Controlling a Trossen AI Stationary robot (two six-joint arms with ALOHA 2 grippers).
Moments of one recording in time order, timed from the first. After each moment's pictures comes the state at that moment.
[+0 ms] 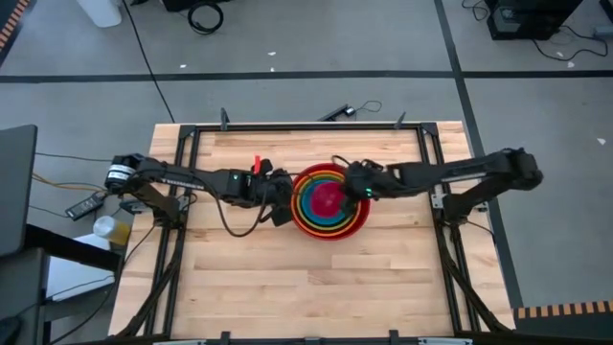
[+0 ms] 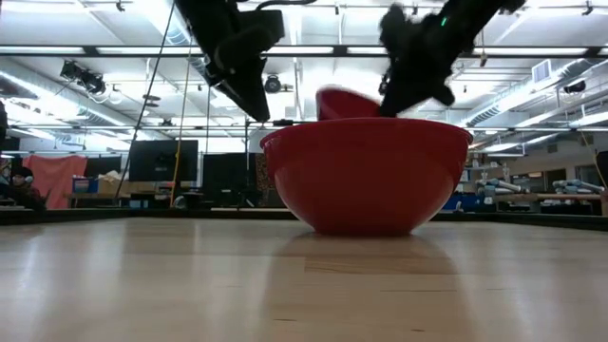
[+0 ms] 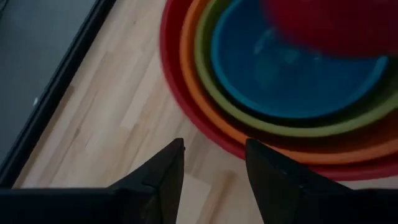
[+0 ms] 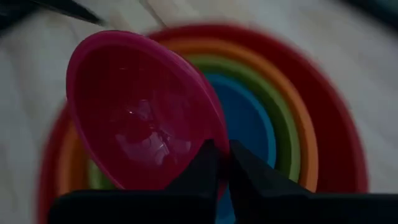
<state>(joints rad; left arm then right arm) -0.06 1.54 1.22 -0.69 -0.48 -0.29 0.01 1.35 0.98 -0.49 0.29 0.57</state>
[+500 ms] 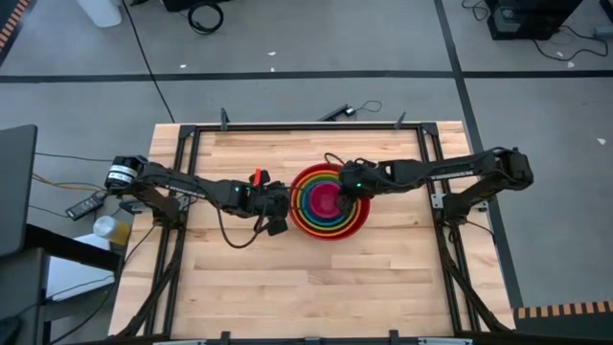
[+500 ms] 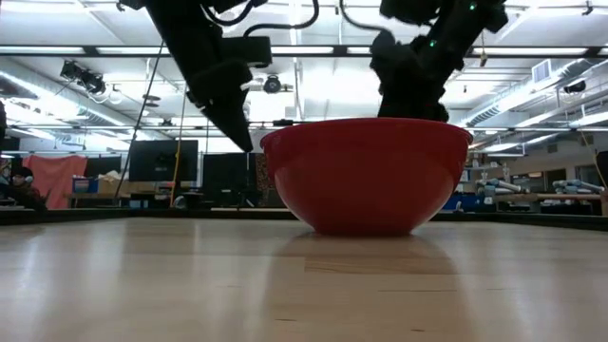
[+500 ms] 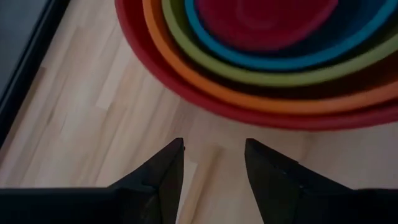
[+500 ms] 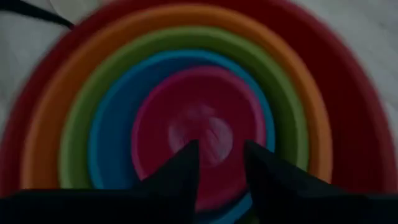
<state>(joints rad) -0.11 1.55 1.07 -0.60 -0.48 -0.30 -0.07 1.44 0.98 -0.48 0.18 0.56</state>
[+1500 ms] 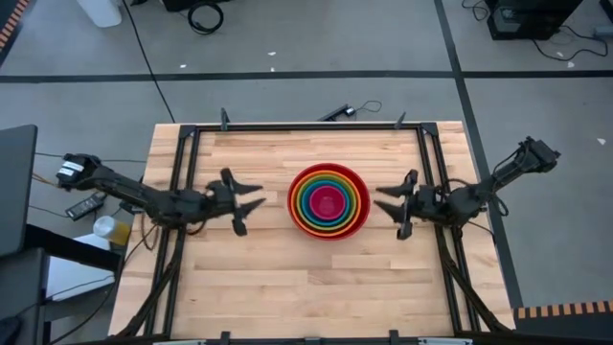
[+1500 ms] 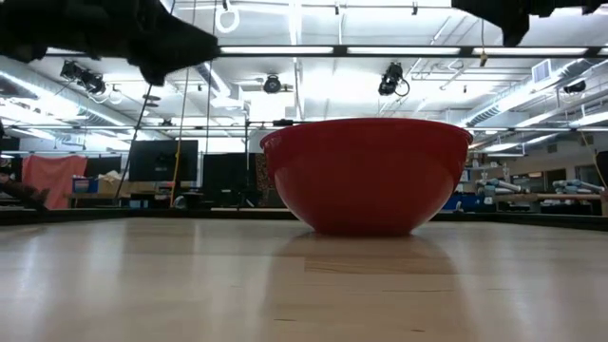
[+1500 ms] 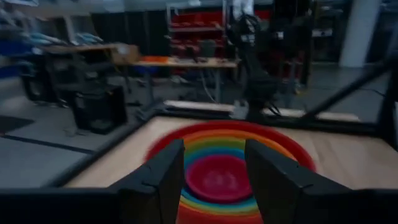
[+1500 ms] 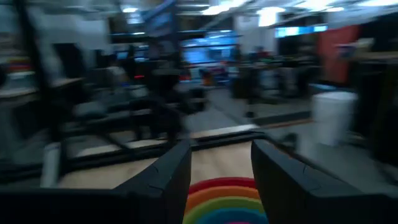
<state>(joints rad) -0.26 0.90 0.28 0.68 -0.57 0.02 0.52 0.70 0.37 0.46 0.76 0.00</state>
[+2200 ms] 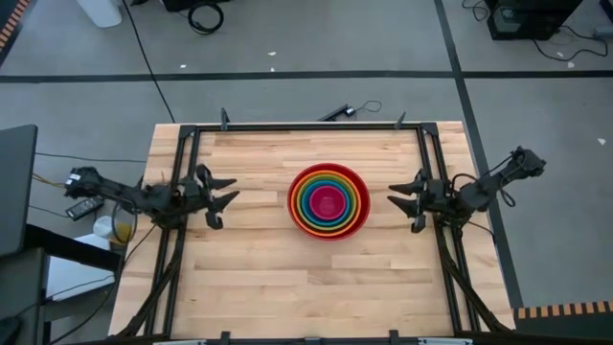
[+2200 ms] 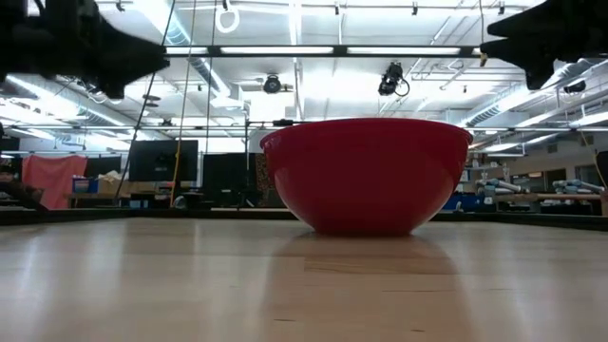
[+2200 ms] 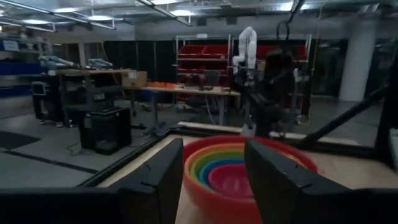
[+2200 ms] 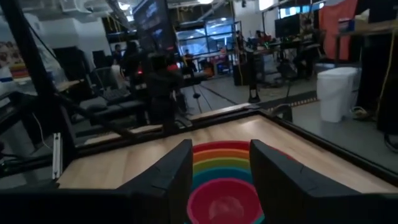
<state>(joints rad) -0.29 0.26 0.07 0.39 -0.61 0.07 0.52 0.27 0.20 0.13 0.77 0.14</state>
